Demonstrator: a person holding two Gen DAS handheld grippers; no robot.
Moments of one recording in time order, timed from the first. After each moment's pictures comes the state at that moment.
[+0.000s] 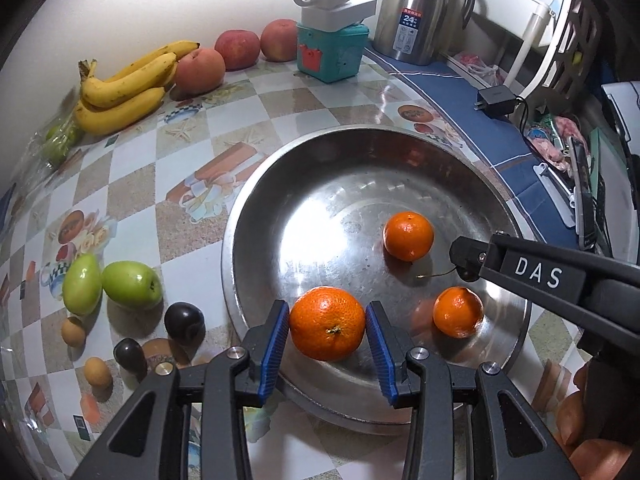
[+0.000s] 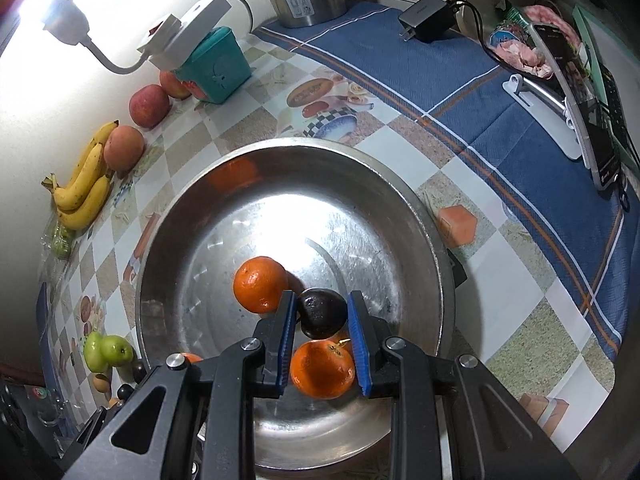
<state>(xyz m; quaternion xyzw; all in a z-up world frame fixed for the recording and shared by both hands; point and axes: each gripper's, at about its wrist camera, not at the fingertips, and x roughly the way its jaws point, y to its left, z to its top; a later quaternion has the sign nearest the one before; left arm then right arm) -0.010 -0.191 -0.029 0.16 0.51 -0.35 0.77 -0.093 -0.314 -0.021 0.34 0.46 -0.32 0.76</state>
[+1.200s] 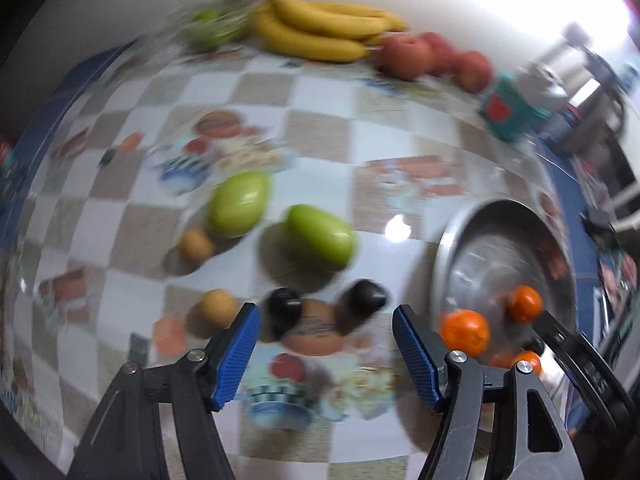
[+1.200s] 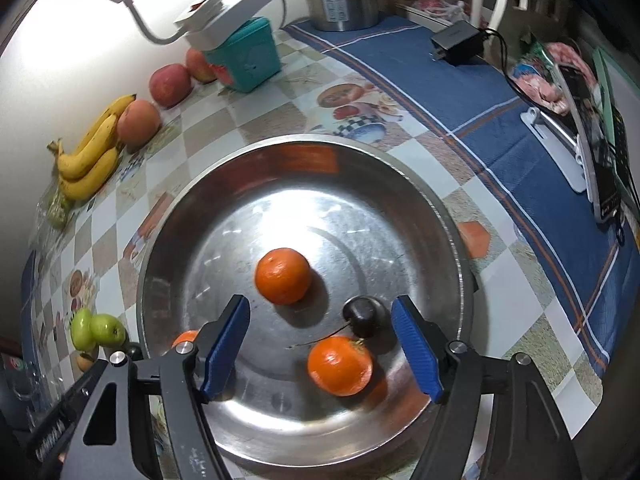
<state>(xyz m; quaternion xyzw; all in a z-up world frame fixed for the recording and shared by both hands) 0.054 -0.080 -0.029 0.00 0.59 -0.15 0.79 -0.076 -0.294 -0.013 0.27 0.48 -0.30 0.78</state>
